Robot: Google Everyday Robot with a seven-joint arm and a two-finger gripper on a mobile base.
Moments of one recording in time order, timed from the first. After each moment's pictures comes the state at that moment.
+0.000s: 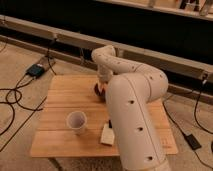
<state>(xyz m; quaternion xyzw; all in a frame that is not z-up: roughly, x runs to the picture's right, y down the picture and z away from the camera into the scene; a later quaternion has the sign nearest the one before) 0.010 0.009 0.943 -0.28 0.23 0.53 0.77</state>
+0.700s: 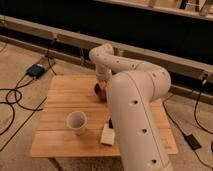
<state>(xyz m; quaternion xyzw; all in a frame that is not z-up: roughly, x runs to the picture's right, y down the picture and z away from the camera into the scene) -0.001 -0.010 0.921 -0.26 0.21 0.54 0.78</state>
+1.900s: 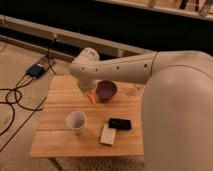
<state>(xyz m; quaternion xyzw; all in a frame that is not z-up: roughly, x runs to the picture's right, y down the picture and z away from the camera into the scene) -0.098 0.034 0.752 -0.20 0.07 0.49 0.85</state>
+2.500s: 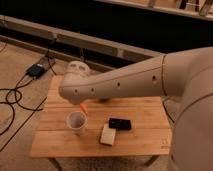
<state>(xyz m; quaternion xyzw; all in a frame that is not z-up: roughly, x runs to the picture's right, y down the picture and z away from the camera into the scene) -0.133 0.075 0.698 -0.17 0.01 0.46 0.87</state>
